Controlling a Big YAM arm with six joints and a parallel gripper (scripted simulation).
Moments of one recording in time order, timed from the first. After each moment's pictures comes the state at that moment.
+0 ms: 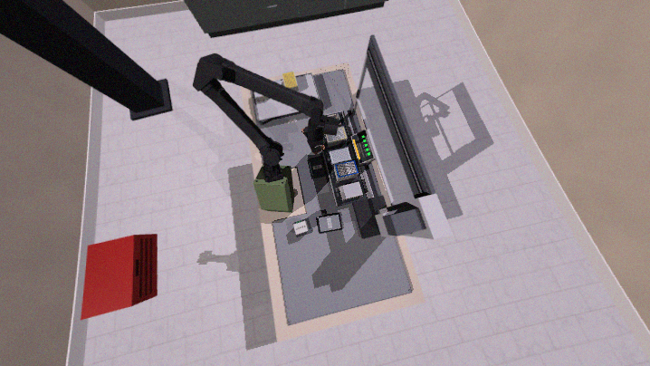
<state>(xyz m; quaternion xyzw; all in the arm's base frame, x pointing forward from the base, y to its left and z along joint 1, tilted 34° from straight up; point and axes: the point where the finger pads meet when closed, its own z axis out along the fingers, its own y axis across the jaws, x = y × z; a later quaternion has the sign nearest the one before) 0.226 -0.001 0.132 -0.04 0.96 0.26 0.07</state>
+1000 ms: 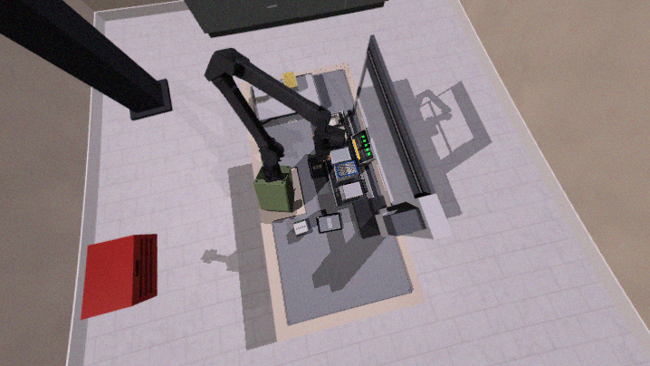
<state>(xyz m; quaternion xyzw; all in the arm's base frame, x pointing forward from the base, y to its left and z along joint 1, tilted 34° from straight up) 0.257 -0.052 0.113 0.08 0.95 0.28 0.10</state>
